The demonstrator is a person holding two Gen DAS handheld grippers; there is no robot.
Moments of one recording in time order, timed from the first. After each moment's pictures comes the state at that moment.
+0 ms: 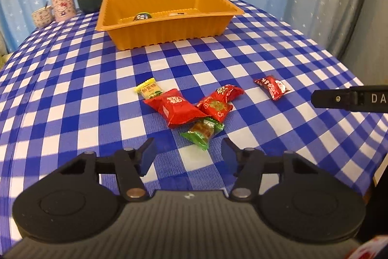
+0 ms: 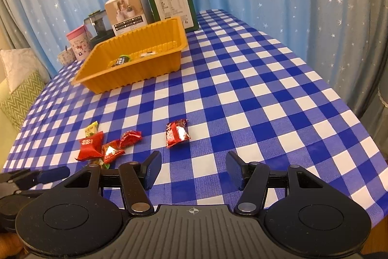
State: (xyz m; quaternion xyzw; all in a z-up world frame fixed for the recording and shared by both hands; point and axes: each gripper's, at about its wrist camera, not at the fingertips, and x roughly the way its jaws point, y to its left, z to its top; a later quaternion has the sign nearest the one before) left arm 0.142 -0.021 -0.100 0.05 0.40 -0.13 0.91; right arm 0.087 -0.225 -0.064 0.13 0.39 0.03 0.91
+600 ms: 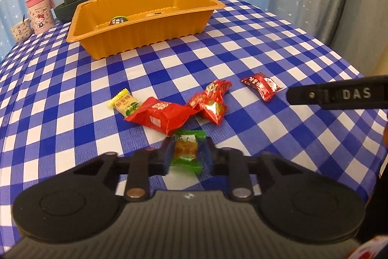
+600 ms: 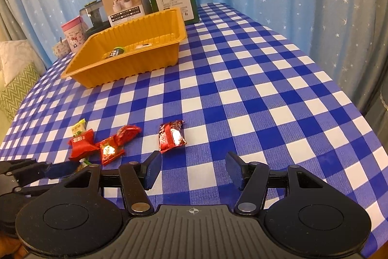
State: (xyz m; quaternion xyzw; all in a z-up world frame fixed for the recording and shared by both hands) left arm 0.159 -0.043 -0.110 0.08 0.40 -0.17 0.90; right arm 0.111 -0.217 -0.080 0.12 0.40 0.03 0.91
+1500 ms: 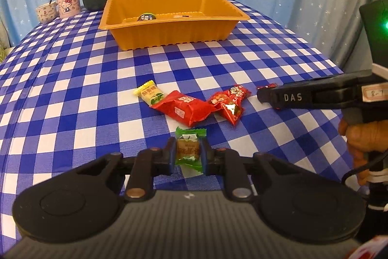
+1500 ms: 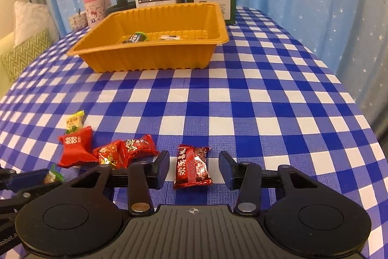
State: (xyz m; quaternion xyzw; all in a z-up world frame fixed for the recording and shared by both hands) left arm 0.145 -0.020 -0.102 0.03 0.39 -0.12 0.91; right arm 0.163 -0.177 -0.105 0.02 0.40 0.08 0.91
